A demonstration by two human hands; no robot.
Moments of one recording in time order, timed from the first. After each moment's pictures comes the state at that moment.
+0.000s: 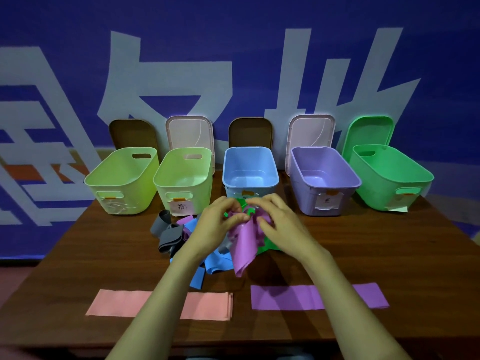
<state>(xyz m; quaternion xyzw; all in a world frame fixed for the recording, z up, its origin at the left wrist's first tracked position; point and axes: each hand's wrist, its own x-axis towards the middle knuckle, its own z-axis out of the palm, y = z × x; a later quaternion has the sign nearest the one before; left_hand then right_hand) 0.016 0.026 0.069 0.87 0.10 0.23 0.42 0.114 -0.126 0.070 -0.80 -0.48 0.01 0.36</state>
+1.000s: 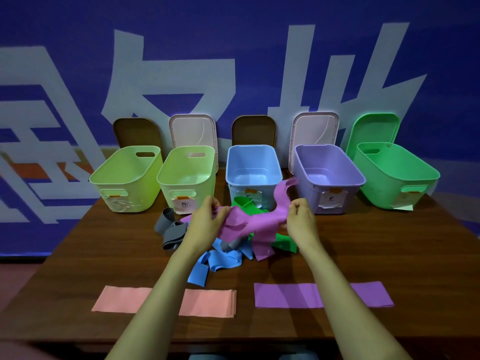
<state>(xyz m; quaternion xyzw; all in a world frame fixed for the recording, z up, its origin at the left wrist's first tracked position) 0.004 0.036 0.061 0.83 0.25 0.23 0.45 0.144 -0.114 0.037 -0.86 -0.13 0.02 0.49</state>
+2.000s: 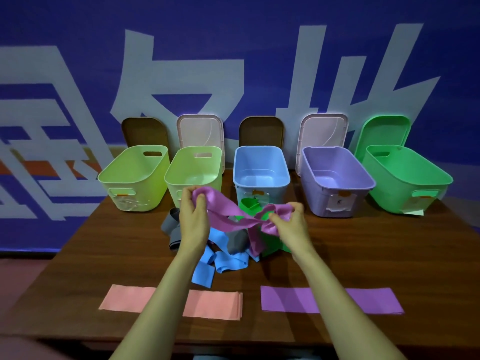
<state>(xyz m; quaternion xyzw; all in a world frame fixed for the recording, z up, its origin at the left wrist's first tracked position) -0.003 0.041 0.077 0.64 0.29 0.44 0.56 0.126 -0.092 0.029 -0.76 -0.13 0.16 0.61</state>
